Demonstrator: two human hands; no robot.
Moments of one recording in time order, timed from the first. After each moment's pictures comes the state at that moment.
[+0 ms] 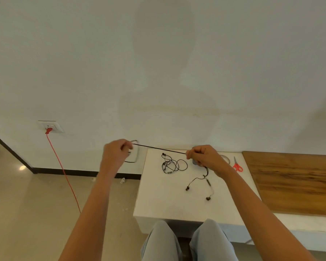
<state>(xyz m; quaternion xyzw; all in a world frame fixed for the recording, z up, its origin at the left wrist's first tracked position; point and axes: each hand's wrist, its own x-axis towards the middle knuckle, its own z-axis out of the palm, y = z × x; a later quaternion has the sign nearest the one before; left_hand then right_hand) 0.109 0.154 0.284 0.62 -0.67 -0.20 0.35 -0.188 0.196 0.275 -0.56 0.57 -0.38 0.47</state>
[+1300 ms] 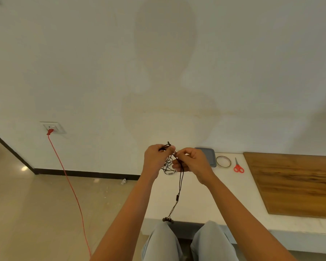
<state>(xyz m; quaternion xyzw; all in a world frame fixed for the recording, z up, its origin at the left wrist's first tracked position) -0.001 0.164 0.271 0.57 -0.54 -0.47 0.41 -0.141 0.201 0.262 -0.48 0.53 -0.47 0.52</state>
